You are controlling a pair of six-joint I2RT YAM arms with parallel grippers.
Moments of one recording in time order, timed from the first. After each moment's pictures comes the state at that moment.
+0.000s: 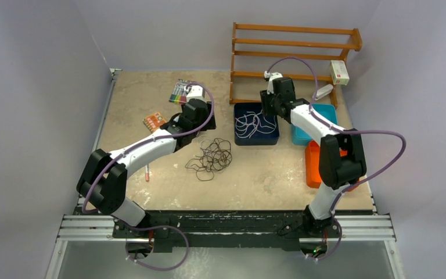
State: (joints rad) left arm -0.62 1.54 1.06 -0.08 -0.36 -0.49; right arm 0.29 1.76 1.30 -0.27 0.05 0.04
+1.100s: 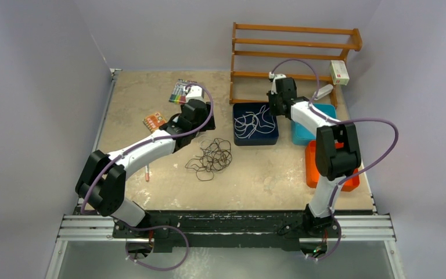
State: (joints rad) left arm -0.62 1.52 1.05 -0.09 -0.36 -0.49; right arm 0.24 1.88 1.34 -0.27 0.09 0.05
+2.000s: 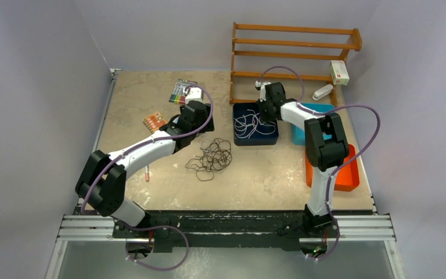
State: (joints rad) left arm -0.62 1.52 1.03 -0.10 -0.37 -0.49; right arm 0.28 2.02 1.39 -0.27 0.00 -0.02
